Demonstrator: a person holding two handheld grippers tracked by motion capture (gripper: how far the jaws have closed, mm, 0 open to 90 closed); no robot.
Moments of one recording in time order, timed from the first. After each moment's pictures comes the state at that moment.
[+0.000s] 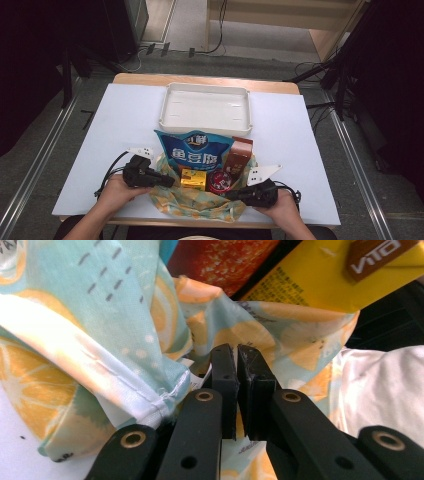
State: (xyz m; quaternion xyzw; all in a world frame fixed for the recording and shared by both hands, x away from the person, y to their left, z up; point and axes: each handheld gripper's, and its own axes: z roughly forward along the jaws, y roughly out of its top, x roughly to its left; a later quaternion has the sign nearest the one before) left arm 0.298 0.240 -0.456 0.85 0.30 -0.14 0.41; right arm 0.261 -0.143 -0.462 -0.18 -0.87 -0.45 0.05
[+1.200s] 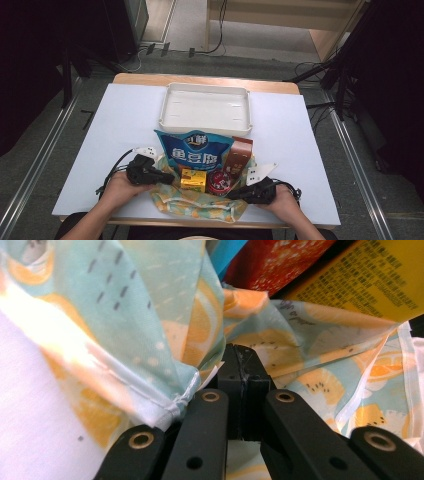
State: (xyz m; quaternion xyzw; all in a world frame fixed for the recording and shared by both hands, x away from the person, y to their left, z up) left arm 0.309 0.239 -0.470 0.87 0.31 -0.10 0.38; right arm 0.279 -0.149 -0.488 -0.14 -0.89 -0.43 0.06
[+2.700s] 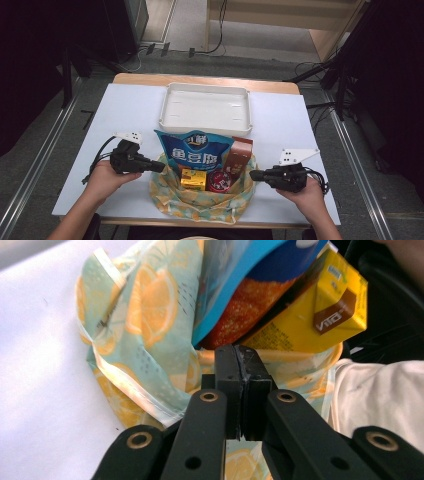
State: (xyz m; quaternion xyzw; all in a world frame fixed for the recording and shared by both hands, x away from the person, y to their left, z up) left arm 0.316 0.264 -0.408 0.85 0.31 -0.11 0.41; right arm 0.283 -0.205 -0.417 -0.24 -0.84 -0.48 0.01
